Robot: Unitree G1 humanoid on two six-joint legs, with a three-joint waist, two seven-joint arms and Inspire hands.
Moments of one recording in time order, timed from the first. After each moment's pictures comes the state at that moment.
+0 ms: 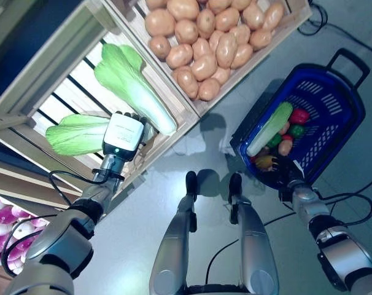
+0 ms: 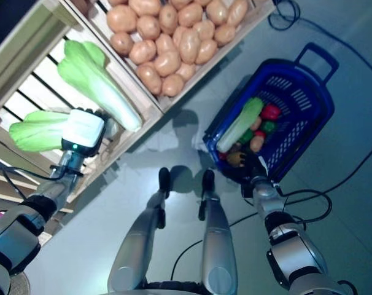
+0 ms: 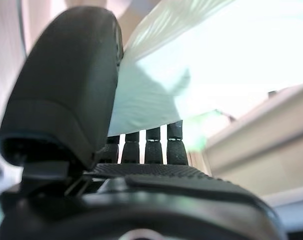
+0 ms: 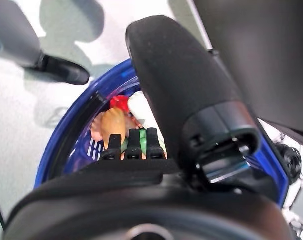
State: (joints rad) left arm -0.70 0.72 -0.74 0.89 0.87 0.07 0.93; right arm -0.57 -0.47 0.37 1.03 0.52 -0.08 -0.11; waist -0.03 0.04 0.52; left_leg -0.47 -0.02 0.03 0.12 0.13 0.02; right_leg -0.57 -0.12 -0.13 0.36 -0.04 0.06
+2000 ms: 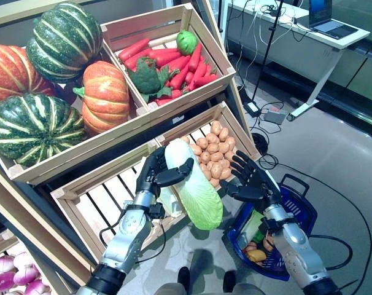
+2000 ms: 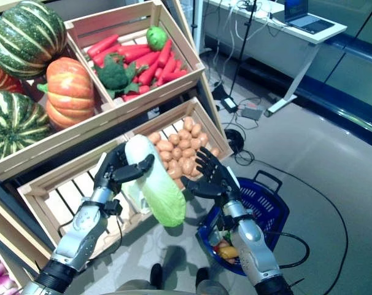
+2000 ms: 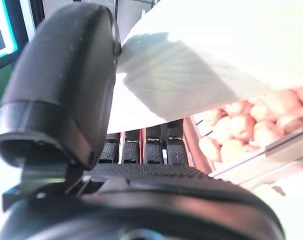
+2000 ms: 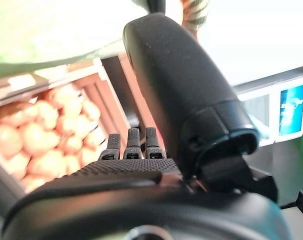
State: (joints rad) left arm -0.08 0.39 -0.27 0.07 -0.49 -0.13 0.15; right arm 0.00 -0.40 0.26 0.05 0.62 -0.14 0.12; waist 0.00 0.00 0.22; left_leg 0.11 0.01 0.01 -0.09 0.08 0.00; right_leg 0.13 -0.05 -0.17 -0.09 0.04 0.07
